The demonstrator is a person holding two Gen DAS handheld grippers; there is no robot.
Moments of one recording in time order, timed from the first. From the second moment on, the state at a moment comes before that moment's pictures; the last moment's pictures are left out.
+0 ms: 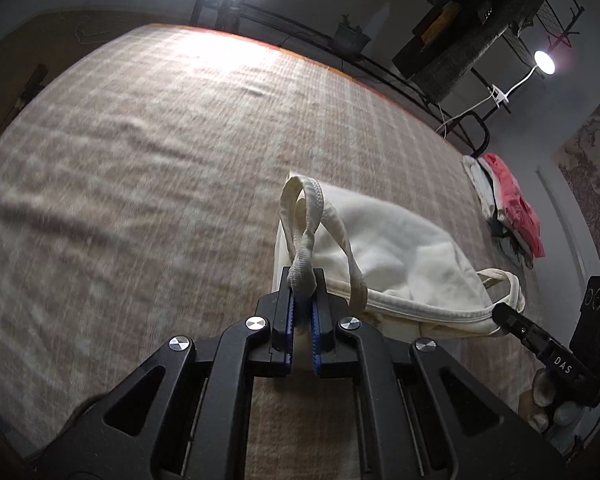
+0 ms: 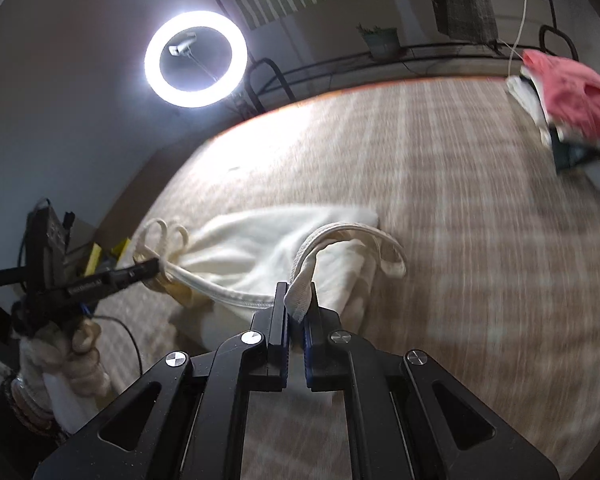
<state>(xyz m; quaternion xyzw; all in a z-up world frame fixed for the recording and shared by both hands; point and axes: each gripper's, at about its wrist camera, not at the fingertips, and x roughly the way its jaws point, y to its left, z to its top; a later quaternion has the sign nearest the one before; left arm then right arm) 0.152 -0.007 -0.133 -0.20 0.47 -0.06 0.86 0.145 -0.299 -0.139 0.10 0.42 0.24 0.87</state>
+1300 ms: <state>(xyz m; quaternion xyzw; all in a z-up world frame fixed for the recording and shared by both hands) 0.129 -0.025 -0.157 -0.03 0.56 -0.09 0.82 0.125 -0.269 -0.164 -0.05 0.49 0.22 0.84</state>
